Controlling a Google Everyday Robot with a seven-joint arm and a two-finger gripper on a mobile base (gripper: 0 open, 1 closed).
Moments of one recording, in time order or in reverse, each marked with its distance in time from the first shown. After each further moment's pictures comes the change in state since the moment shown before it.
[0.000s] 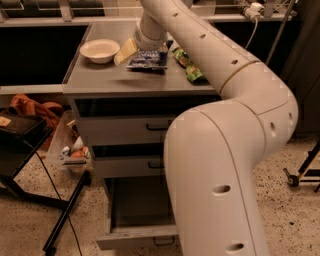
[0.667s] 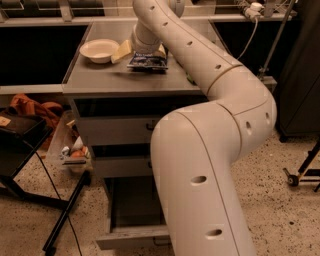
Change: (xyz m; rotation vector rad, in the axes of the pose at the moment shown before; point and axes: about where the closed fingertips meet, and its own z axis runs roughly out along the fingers) arm -0.013 -0.005 0.038 0.031 -0.024 0.188
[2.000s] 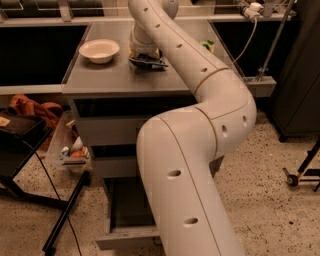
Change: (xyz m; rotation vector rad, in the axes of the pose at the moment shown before) arm -0.007 -0.007 0.020 0.050 0.025 0.133
